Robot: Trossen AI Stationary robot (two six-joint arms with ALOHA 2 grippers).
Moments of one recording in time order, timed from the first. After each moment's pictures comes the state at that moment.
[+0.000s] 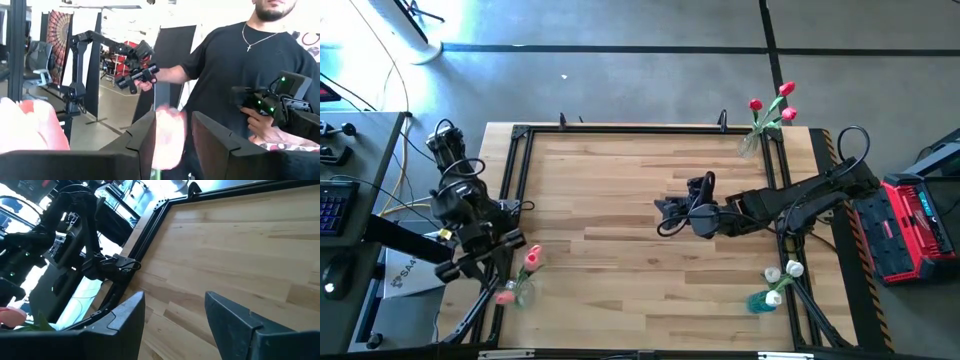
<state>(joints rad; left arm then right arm) -1.01 0.45 0.47 0.17 -0.06 -0.19 0.31 1.46 1.27 -0.44 0.71 1.23</state>
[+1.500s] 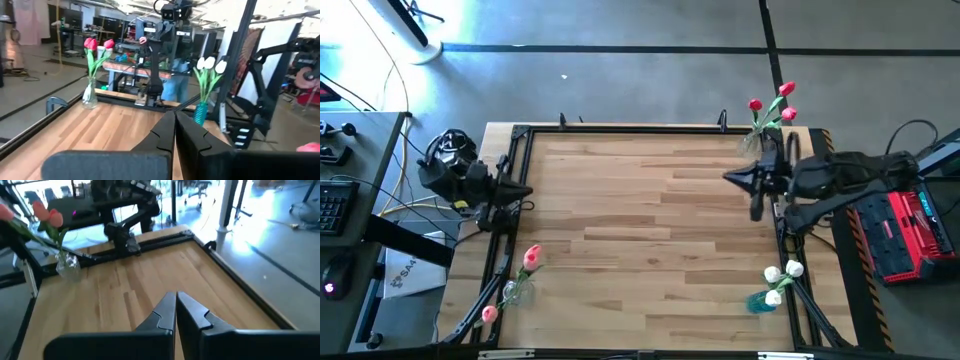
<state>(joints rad) -1.01 0.06 0.58 -0.42 -1.03 -0.11 0.29 0.89 1.22 -0.74 0.54 0.30</state>
